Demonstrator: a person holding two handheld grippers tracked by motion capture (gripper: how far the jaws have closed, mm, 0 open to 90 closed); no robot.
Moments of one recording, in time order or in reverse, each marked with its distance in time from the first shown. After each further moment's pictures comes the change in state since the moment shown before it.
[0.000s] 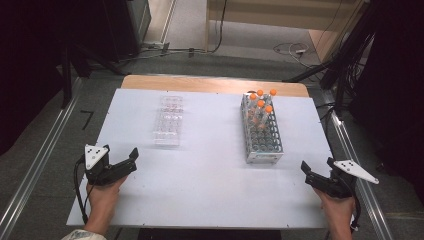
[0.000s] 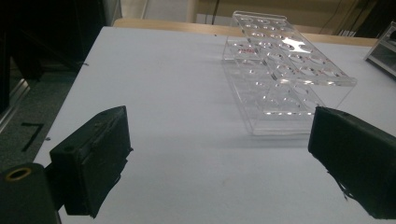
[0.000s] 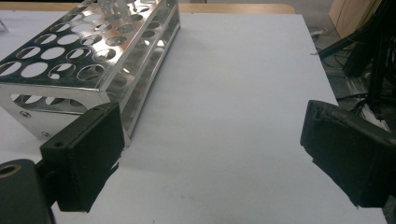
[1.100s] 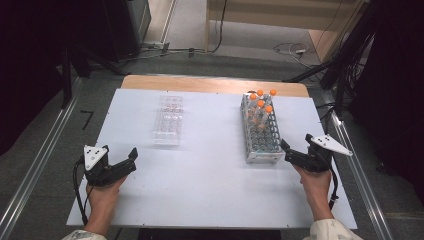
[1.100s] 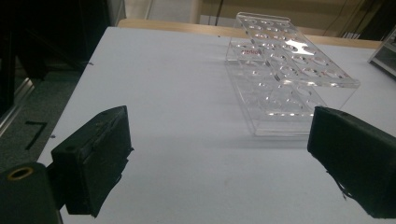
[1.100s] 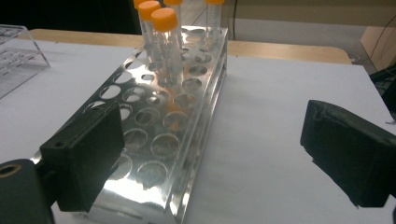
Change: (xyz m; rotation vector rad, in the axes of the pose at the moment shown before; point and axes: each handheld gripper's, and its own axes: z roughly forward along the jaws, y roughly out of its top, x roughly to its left) left arm 0.000 -0.001 -0.001 -0.006 0.014 -0.008; right arm 0.041 0.047 0.049 -0.063 0.093 -0.045
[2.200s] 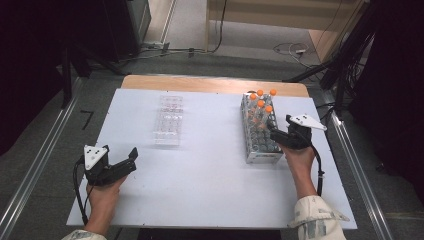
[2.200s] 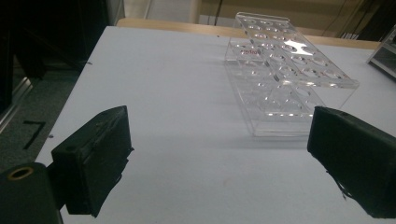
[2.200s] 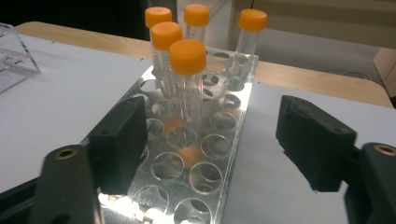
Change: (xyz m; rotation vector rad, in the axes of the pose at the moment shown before) left arm 0.000 0.000 0.001 -0.001 -0.004 -0.006; right arm 0.015 0.030 0.065 0.002 0.027 -0.098
